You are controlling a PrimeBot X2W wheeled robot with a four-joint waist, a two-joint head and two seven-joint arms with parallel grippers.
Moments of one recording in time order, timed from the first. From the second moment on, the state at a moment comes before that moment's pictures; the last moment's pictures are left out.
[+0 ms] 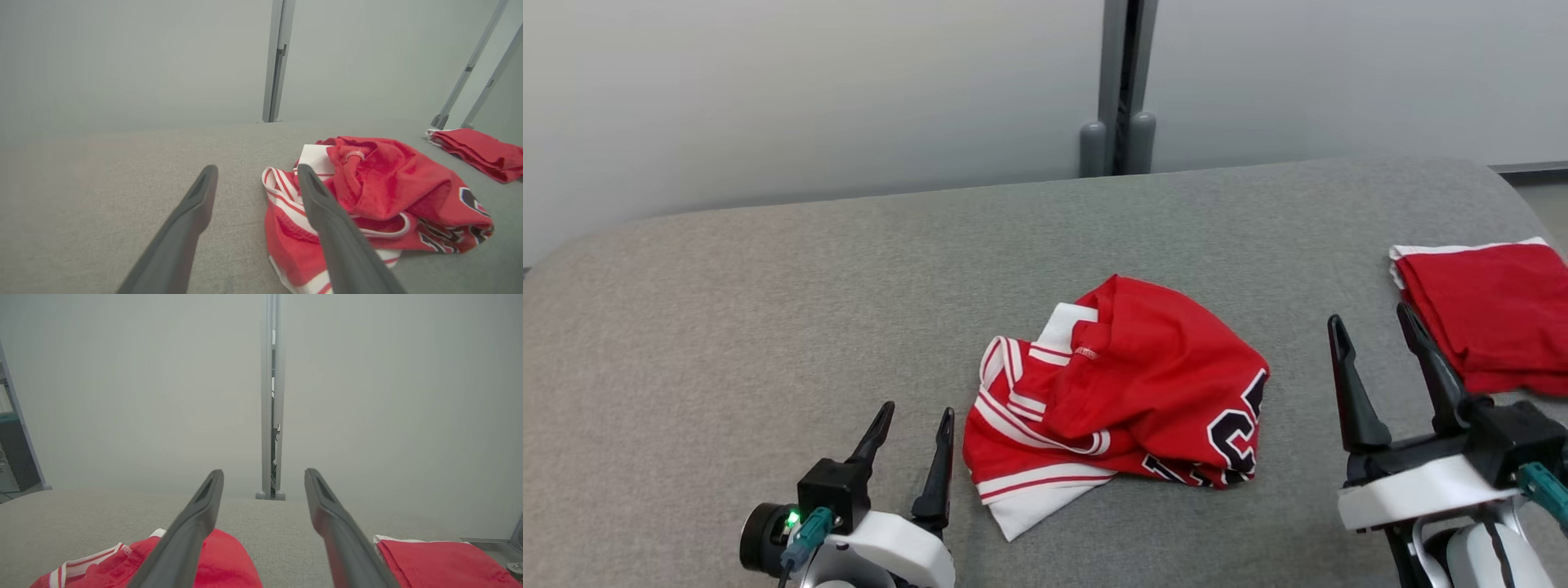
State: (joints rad) left arm -0.13 0.05 -0.31 0.39 -0.28 0.04 -0.26; right arm -0.15 -0.08 0.06 0.16 0.13 0.13 -0.26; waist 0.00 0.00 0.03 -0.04
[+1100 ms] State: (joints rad) left arm -0.42 0.05 -0.36 0.93 -0.37 -0.09 -0.23; right arm -0.11 -0.05 0.07 0.11 0.16 0.13 -0.26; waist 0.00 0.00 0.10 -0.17
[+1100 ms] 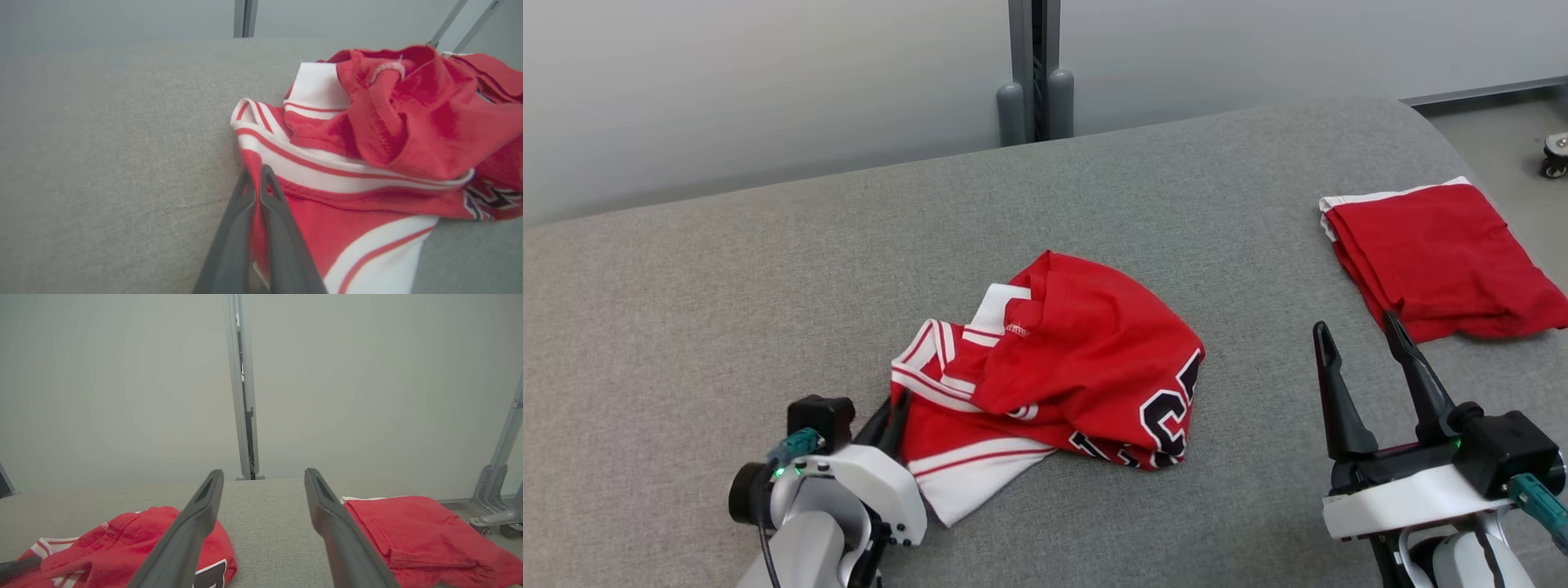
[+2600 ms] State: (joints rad) left arm -0.70 0.05 -0.48 0.39 -0.21 -0.11 -0.26; right arm -0.15 -0.05 0.14 0.09 0.19 0.13 -0.26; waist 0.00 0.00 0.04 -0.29
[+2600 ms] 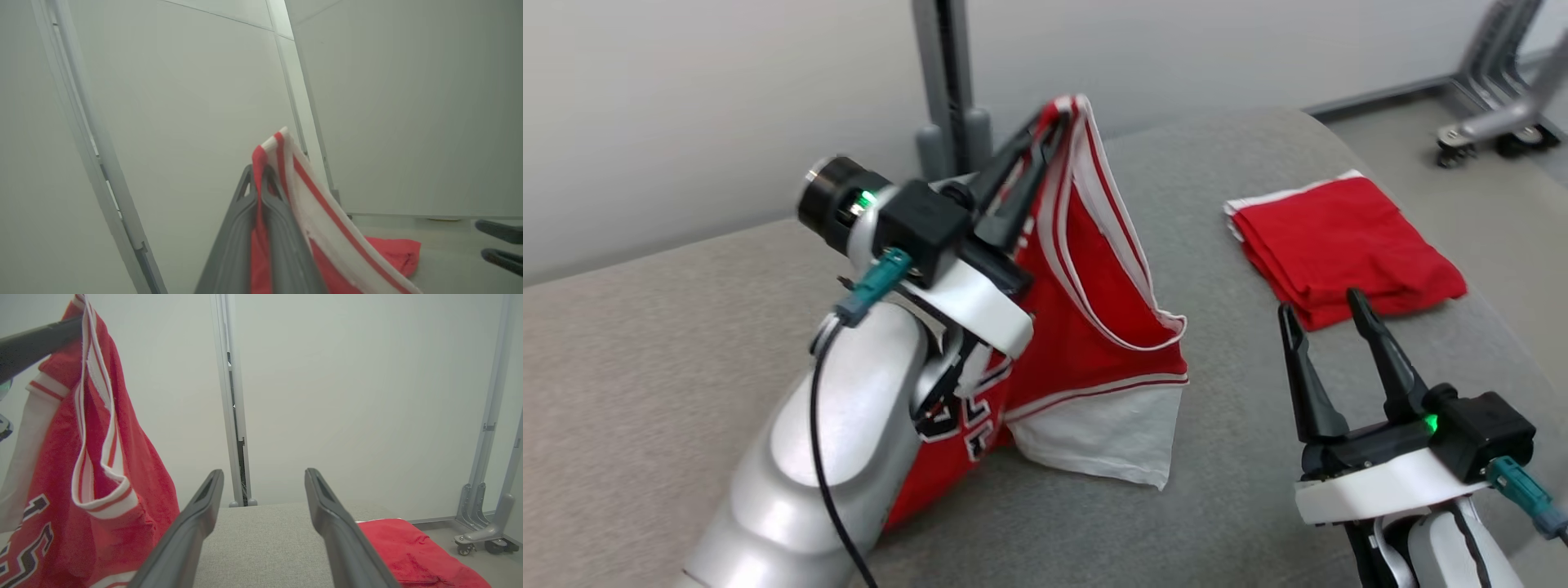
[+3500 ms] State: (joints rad) left arm -0.75 0.07 -0.65 0.57 -0.44 0.05 -0.26; right arm -0.17 -0.05 0.13 0.06 0.19 0.13 -0.26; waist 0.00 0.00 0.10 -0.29
